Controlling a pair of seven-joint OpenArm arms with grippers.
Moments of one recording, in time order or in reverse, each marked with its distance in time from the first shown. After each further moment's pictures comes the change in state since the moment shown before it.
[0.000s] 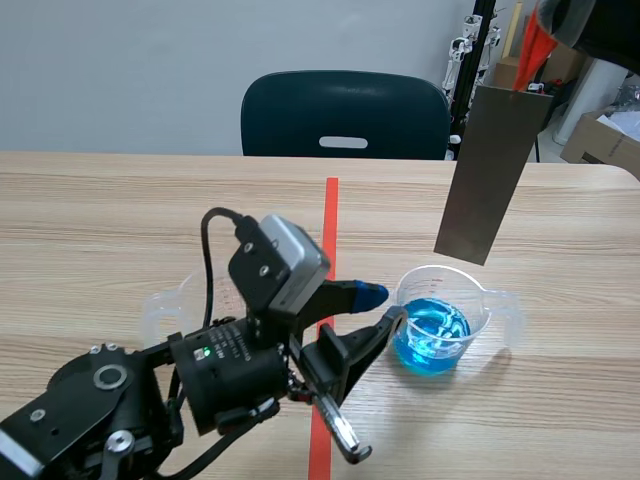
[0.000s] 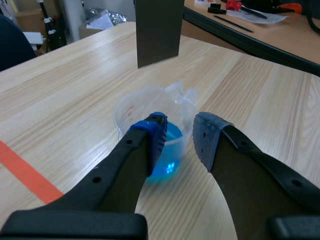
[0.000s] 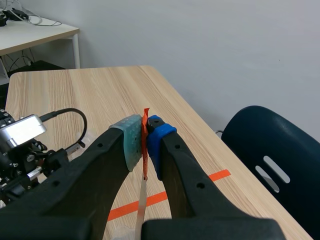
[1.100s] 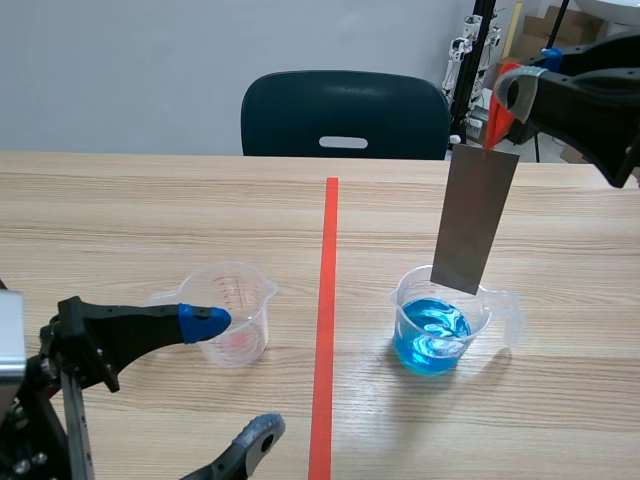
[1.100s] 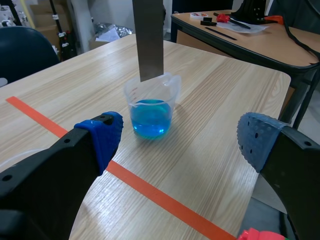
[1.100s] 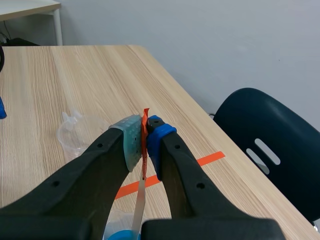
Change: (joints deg) left arm 26.7 -20.6 -13.6 19.4 -4.2 0.4 -15.4; right arm 0.0 -13.3 0.0 0.0 -14.0 0.0 -4.0
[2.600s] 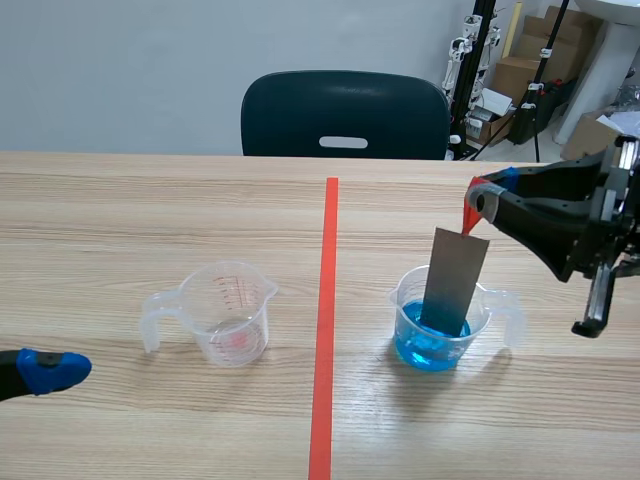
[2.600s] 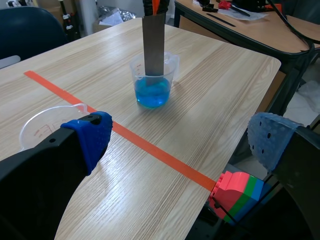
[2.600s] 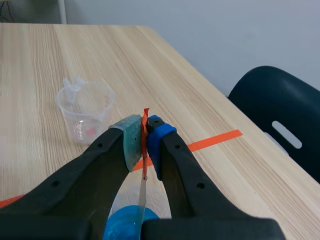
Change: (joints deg) left arm 21.1 -12.9 -13.3 3.3 -3.8 3.6 -11.9; right arm 5.0 -6.4 -11.7 -17.0 -21.9 0.0 20.3
